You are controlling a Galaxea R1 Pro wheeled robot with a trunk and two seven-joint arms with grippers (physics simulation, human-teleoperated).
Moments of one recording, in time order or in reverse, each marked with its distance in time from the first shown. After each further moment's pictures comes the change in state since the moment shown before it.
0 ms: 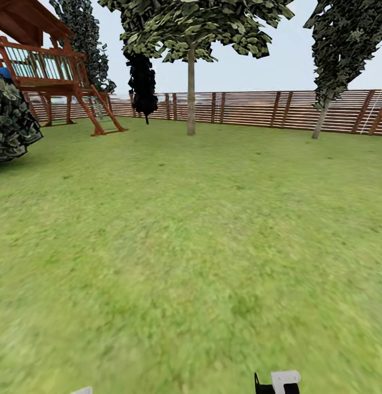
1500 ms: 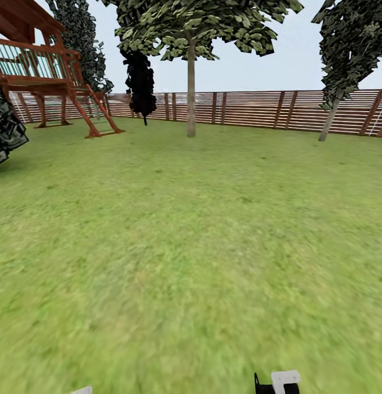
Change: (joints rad) left arm -0.001 0.000 0.000 0.000 0.000 0.000 0.000; right arm 0.000 0.000 0.000 0.000 0.000 0.000 0.000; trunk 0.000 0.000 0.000
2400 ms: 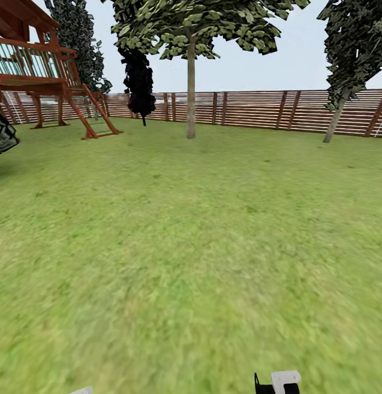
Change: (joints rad) left arm 0.001 0.000 0.000 0.000 0.000 0.000 0.000; right arm 0.000 0.000 0.000 0.000 0.000 0.000 0.000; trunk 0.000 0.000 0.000
